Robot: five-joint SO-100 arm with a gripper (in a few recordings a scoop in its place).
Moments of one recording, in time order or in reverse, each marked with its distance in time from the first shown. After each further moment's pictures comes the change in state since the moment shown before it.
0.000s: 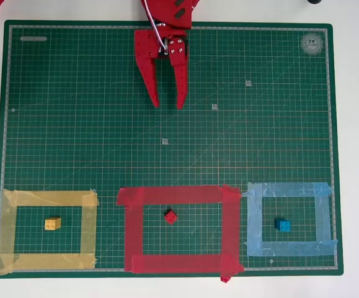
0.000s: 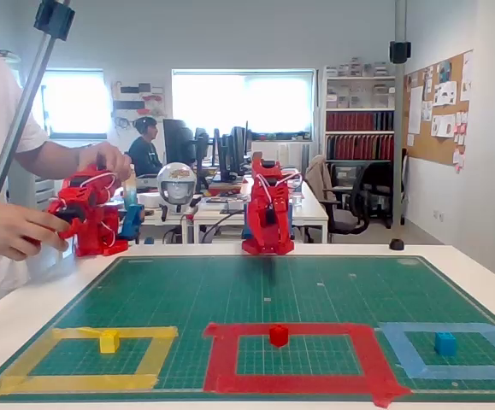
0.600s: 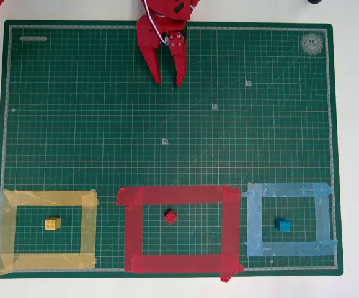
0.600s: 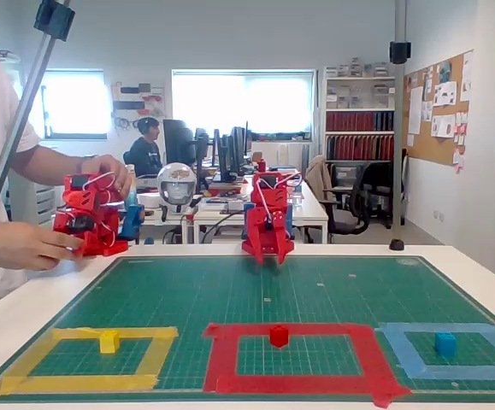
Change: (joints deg) arm 1.0 16.0 0.0 42.0 -0.6
